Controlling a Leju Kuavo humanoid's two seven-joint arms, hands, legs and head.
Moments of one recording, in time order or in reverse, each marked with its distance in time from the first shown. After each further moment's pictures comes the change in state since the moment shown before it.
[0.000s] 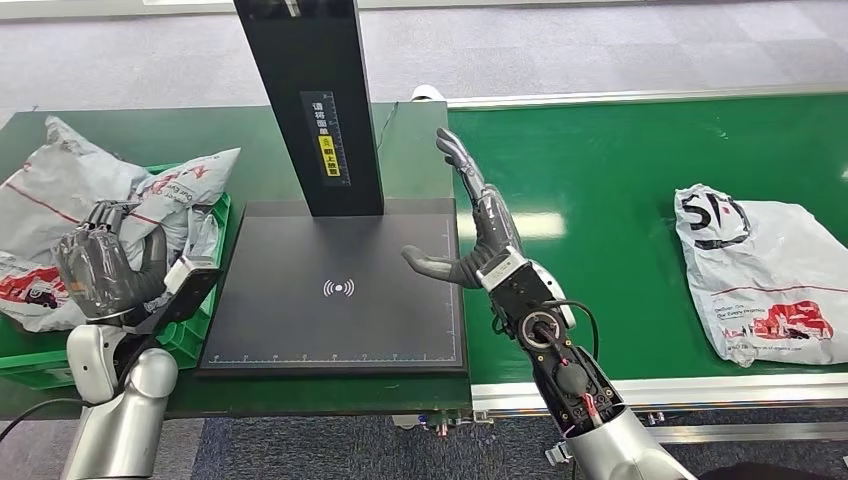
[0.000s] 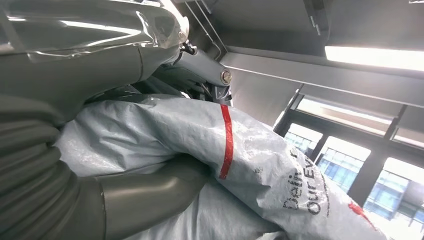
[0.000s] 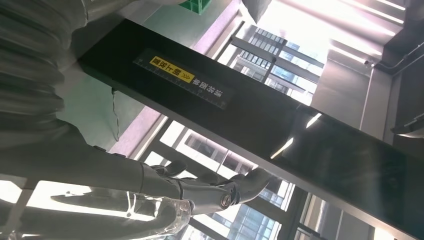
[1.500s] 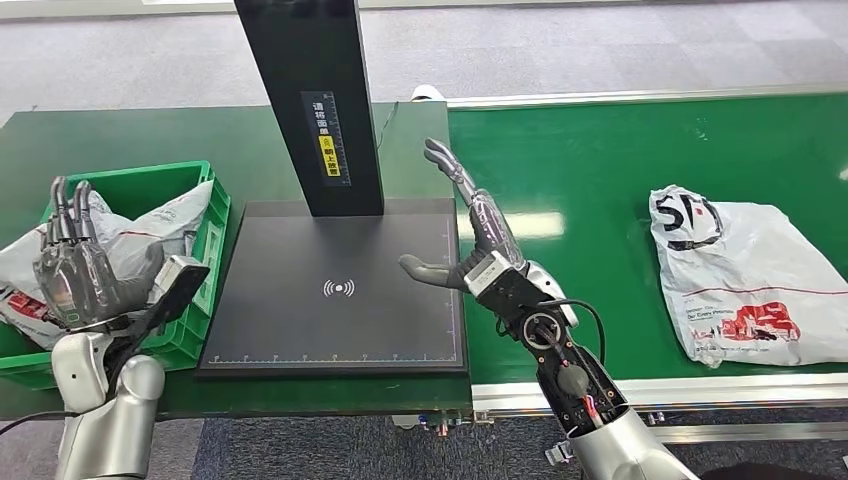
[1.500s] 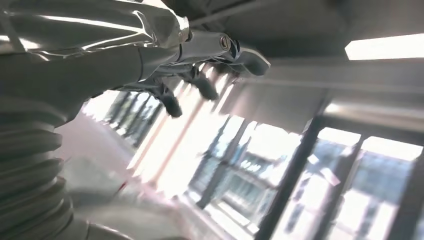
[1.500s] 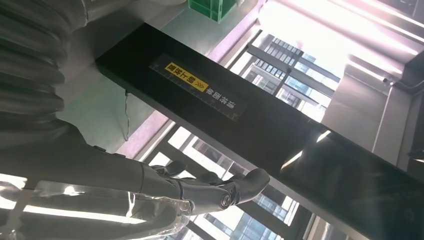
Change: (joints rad) left arm 0.002 -0.044 0.164 0.033 -0.135 0.012 -0.038; right arm 0.002 -0.009 -0.005 0.000 0.074 0.043 0.027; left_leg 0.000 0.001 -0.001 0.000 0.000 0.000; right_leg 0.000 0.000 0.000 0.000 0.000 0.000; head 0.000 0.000
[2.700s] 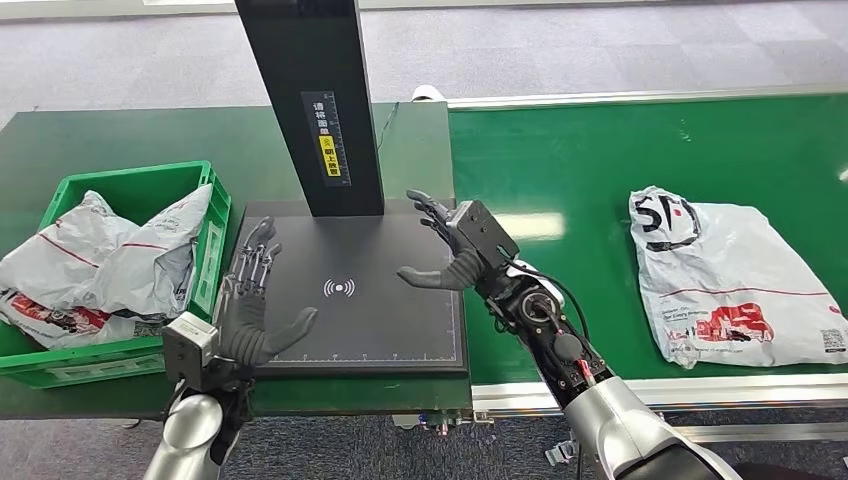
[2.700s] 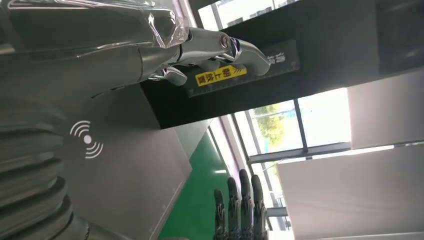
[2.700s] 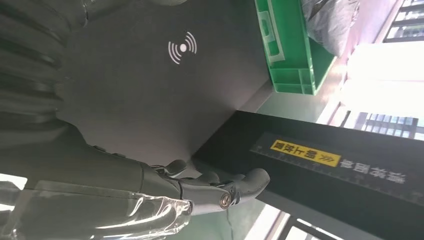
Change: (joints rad) left arm 0.169 -0.047 -0.427 -0.118 1.097 -0.746 -0.184; right arm -0.127 0.008 0.020 0.366 -0.290 0.278 0.301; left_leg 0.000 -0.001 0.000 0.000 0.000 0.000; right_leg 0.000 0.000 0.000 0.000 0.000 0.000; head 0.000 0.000
